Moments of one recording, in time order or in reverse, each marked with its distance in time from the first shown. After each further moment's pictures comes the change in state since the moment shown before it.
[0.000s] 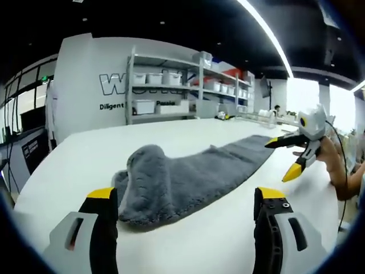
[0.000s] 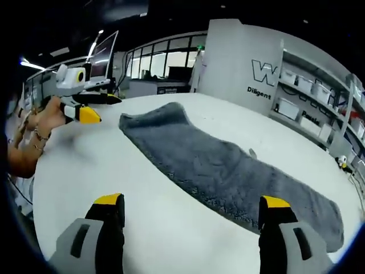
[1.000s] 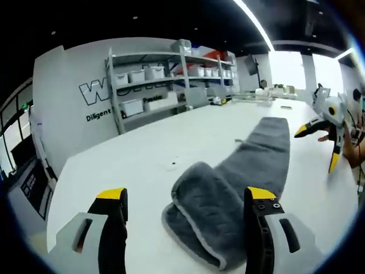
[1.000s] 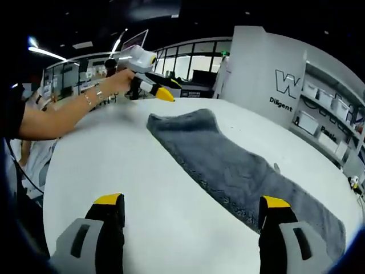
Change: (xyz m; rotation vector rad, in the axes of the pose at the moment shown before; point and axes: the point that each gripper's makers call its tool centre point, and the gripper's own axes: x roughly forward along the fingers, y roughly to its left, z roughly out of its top) left arm 0.068 0.113 0.052 0.214 0.086 -0.085; right arm 0.002 0.044 0.011 -0.111 -0.033 0.136
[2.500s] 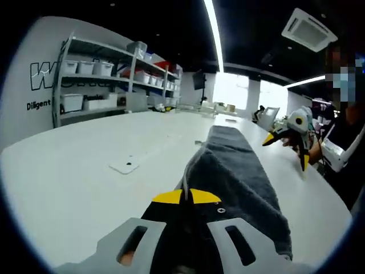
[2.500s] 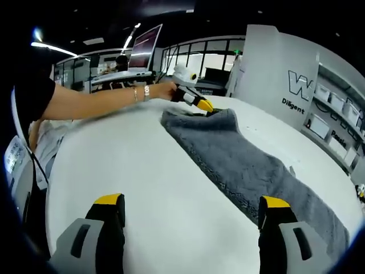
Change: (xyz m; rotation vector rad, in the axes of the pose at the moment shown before) left arm 0.070 -0.034 -0.027 -0.080 -0.094 -0.558; right arm 0.012 0.018 -0.002 -0.034 0.015 0.076
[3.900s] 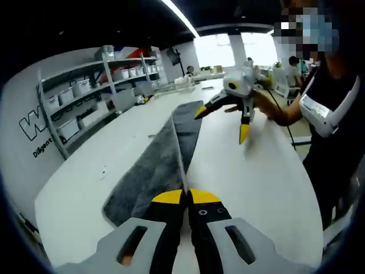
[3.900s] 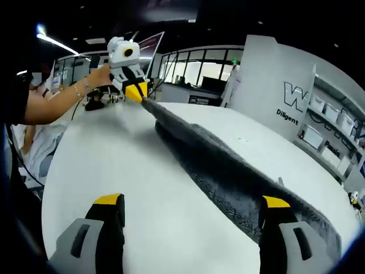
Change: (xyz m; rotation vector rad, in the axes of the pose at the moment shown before) left arm -0.086 -0.184 0.010 0.337 0.244 0.080; right arm -0.015 -0.013 0.018 -0.042 -0.081 -0.059
